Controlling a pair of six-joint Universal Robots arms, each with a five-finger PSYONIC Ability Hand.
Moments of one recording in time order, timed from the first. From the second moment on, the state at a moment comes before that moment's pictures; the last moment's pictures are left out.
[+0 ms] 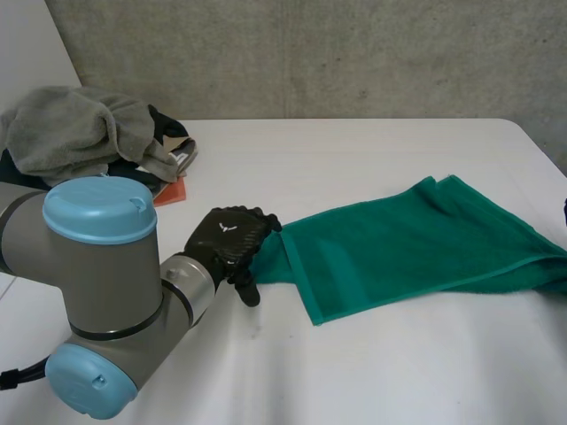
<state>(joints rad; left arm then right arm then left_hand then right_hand) 4.08 -1.98 -1.53 3.15 -1.55 3.25 1.31 -1.26 1.53 0.21 1.28 2.47 0.31 0.32 0.33 0.32 0.14 0.76 0.76 0.77 0.76 0.57</state>
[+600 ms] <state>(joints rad) 4.01 -1.98 -1.47 3.15 -1.55 3.25 1.15 -1.12 1.51 0.28 1.36 2.92 0.31 0.32 0.33 0.31 0.13 0.74 0.46 0.73 0.72 0.55</state>
